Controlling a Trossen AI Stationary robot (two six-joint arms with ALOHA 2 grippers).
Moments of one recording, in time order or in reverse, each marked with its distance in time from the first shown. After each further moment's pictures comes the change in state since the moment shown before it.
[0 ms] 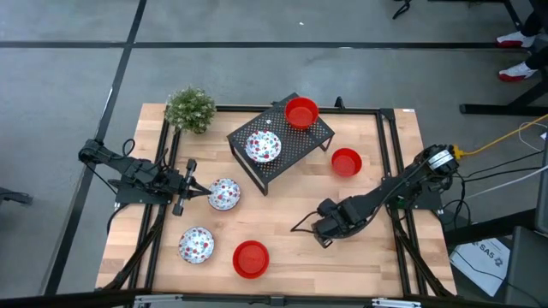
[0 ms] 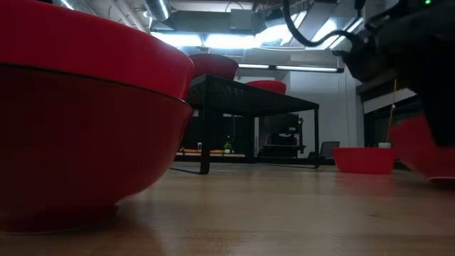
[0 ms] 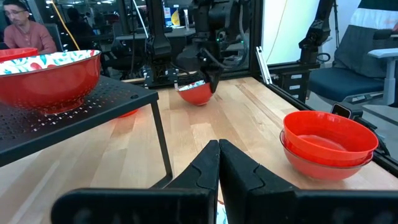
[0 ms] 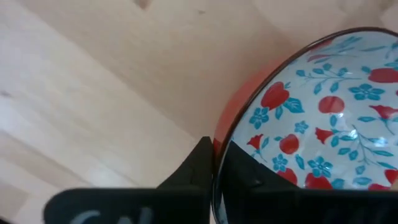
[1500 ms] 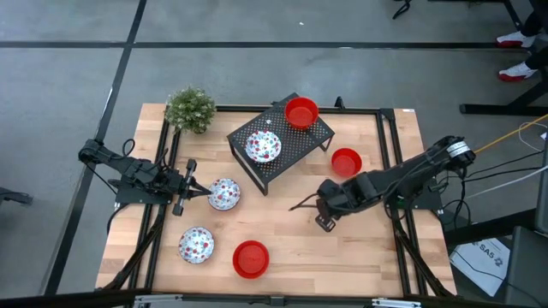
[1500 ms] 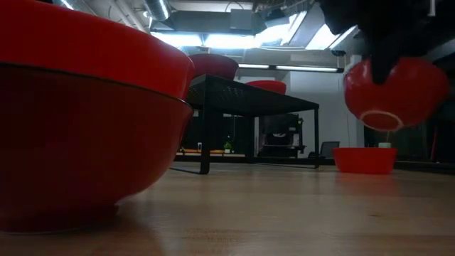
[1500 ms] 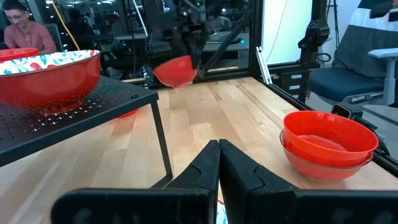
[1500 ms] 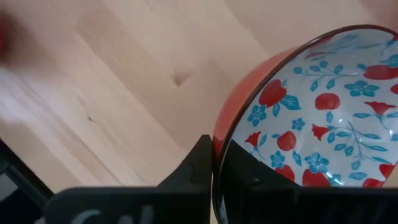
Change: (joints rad) left arm 0.000 0.000 0.000 0.000 0.000 0.000; right arm -0.123 -0.200 0.087 -0.108 0.108 -0.263
